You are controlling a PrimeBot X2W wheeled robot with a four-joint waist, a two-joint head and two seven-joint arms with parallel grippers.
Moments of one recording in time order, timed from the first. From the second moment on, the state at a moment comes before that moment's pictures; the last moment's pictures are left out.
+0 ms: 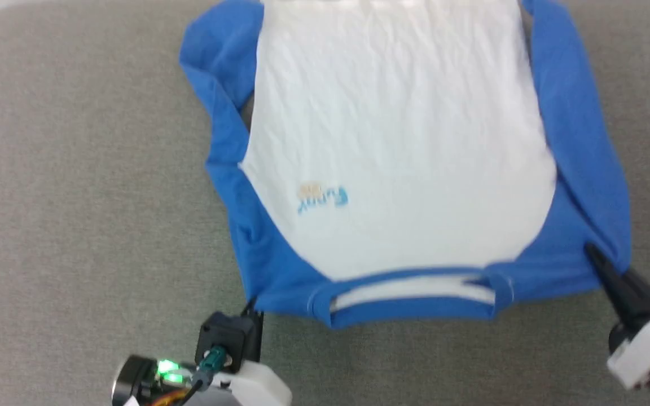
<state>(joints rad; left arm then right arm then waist) -0.06 0.45 -0.65 -0.32 -0.22 0.55 0.33 0.02 -0.39 -0.03 -0.19 0.64 0.13 0.29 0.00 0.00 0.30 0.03</state>
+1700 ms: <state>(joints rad) 0.05 0.30 -0.62 0.06 -0.52 0.38 0.03 0.24 -0.20 -0.11 -0.01 0.54 0.13 0.27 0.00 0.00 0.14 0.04</state>
